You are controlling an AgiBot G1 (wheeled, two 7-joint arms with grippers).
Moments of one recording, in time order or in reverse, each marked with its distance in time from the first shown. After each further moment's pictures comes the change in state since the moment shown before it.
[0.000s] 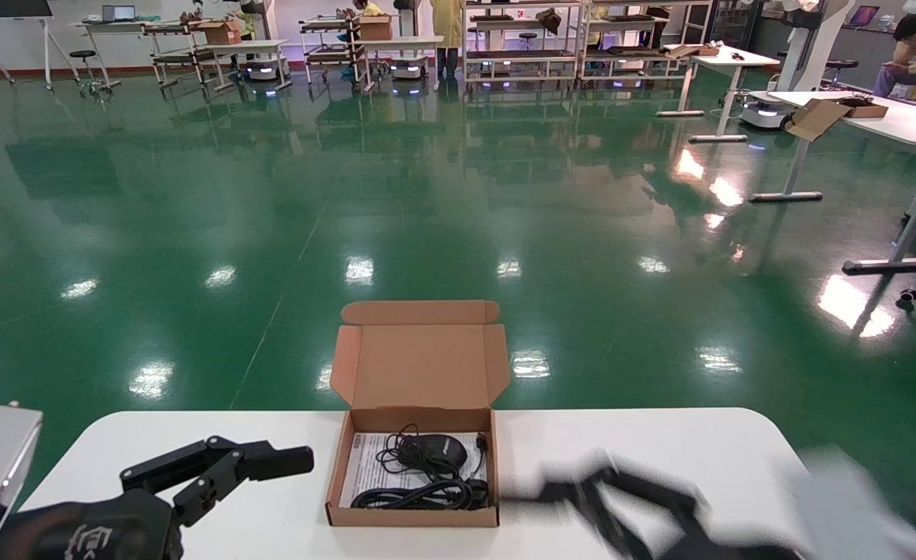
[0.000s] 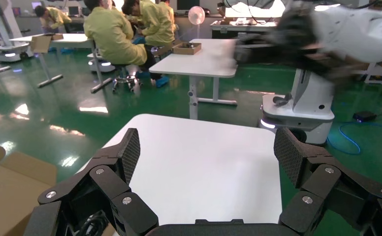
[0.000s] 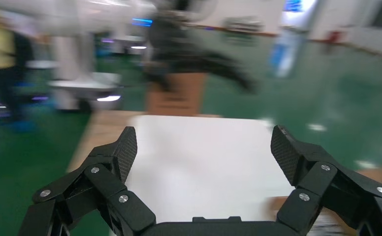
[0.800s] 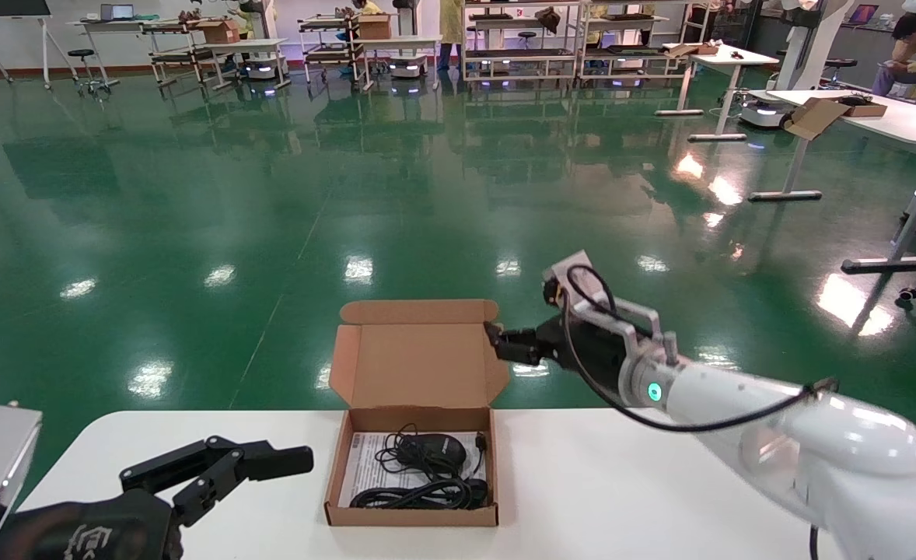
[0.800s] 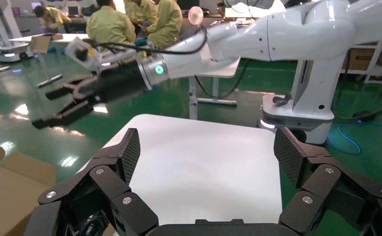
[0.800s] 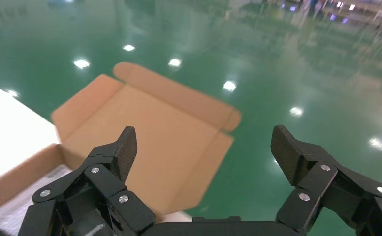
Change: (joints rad) left arm 0.000 0.000 0.000 0.000 0.000 0.000 0.000; right arm 0.365 -0.559 -0.123 -0.910 -0.267 0.709 -0.301
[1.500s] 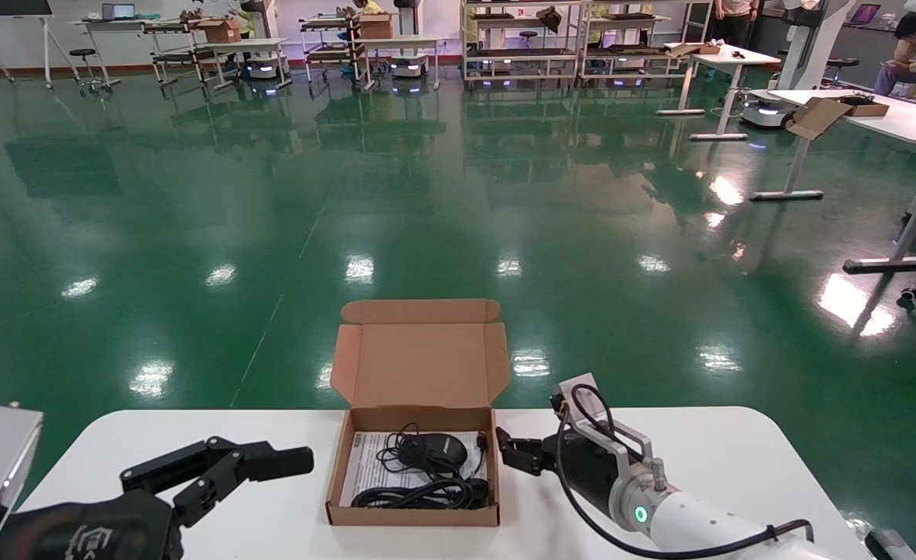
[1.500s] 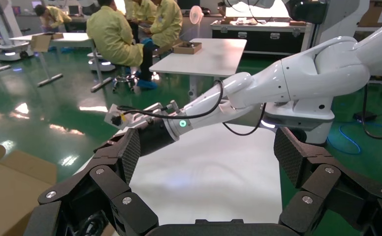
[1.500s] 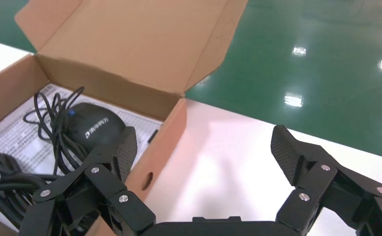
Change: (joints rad) left arm 0.000 0.000 0.000 0.000 0.000 0.000 0.000; right arm -0.215 -0.005 -0.204 0.108 0.177 0.216 0.131
